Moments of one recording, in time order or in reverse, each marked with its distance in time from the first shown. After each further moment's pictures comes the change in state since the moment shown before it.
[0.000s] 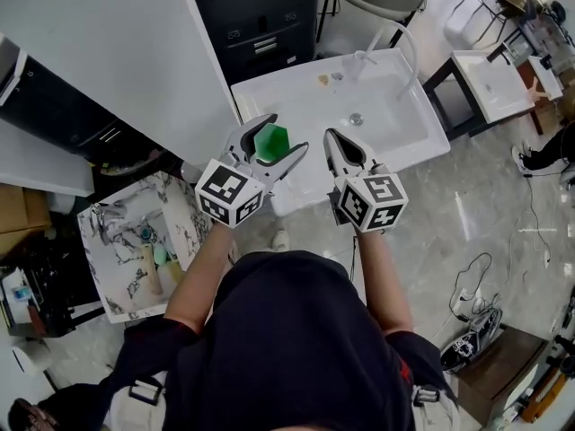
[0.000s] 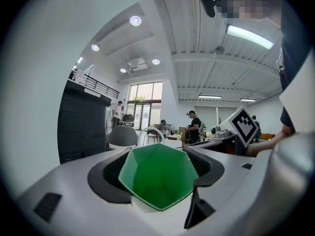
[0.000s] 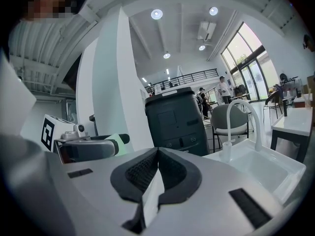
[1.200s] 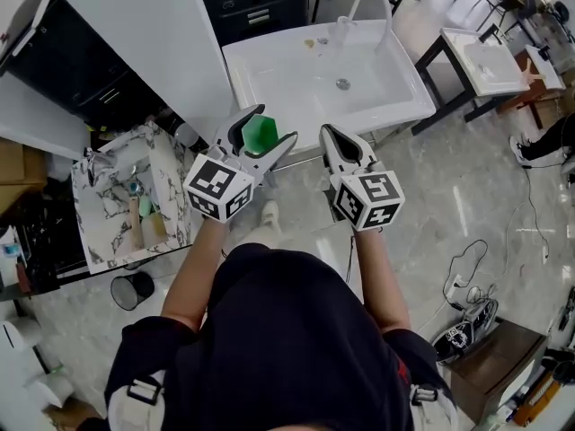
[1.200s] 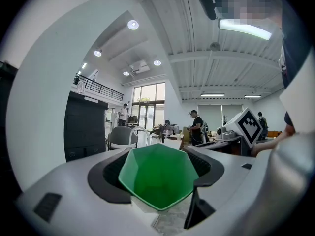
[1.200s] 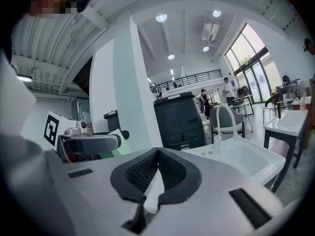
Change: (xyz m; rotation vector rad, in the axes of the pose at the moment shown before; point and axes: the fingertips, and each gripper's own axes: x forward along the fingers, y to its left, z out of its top) left arm -0.054 -0.135 -0.012 0.015 -0.007 0.084; right arm -0.148 0.027 -0.037 -0.024 0.001 0.043
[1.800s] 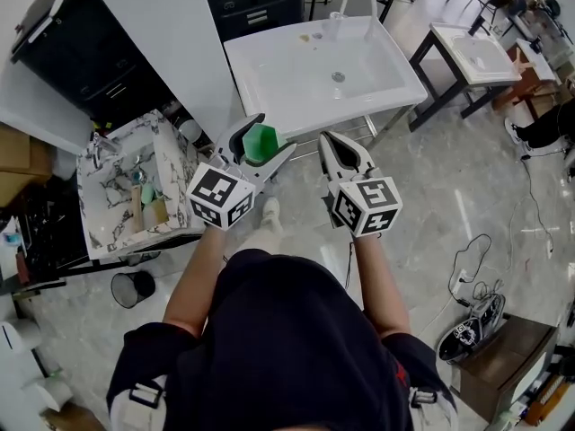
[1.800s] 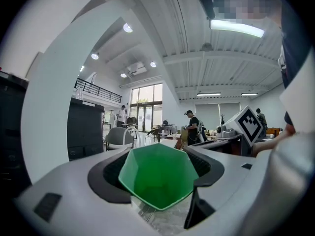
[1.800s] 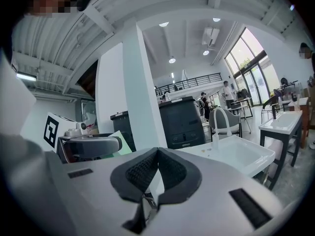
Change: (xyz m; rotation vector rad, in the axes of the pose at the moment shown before) left arm -0.056 -0.080 -0.011 0.035 -0.009 -0.005; right arm -0.084 0.043 -0.023 -0.012 -0.036 -0.002
